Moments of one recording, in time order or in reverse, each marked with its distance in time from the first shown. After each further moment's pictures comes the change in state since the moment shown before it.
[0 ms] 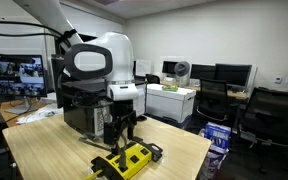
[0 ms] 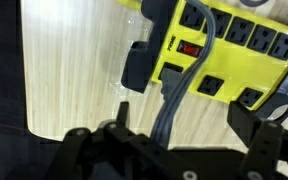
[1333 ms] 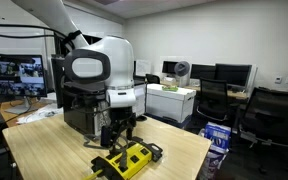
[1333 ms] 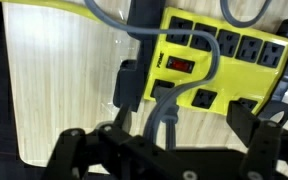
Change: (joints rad) arm -0.001 0.024 0.010 -0.002 0.165 0.004 -0.060
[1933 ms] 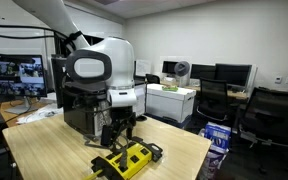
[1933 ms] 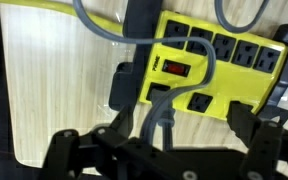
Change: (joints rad) arm 0.005 0.009 0.008 0.011 0.000 -0.009 -0.002
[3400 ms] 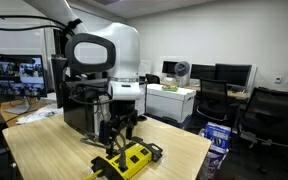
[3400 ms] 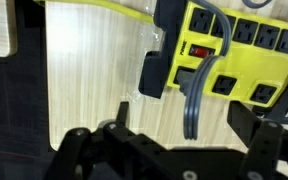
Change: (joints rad) arm -0.022 -0.048 -0.056 0.043 -0.045 -0.161 -0.002
